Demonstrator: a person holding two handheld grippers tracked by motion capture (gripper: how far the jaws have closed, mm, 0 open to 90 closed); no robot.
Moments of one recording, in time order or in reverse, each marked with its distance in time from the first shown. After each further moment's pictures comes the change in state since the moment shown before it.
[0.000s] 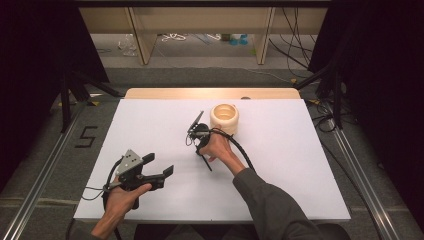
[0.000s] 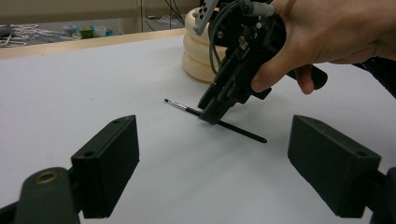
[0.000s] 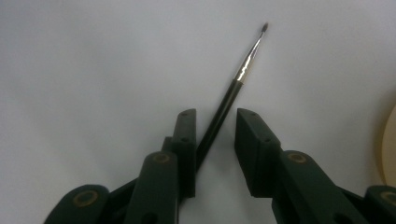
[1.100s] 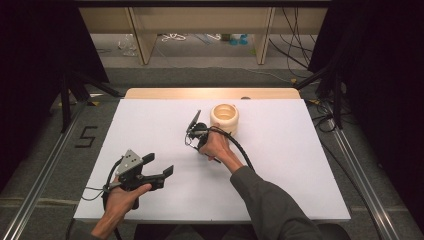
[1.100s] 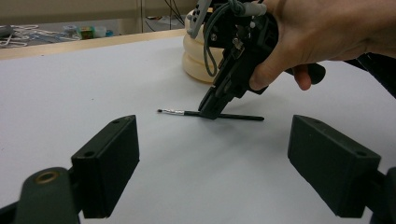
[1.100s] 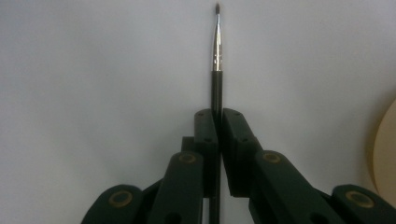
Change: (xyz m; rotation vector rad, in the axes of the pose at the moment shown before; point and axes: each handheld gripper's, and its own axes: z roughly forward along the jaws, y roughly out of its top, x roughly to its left) left arm 0.000 0.000 -0.001 0.001 0.002 0.002; right arm -0.001 0.007 0.000 0.057 -0.013 -0.036
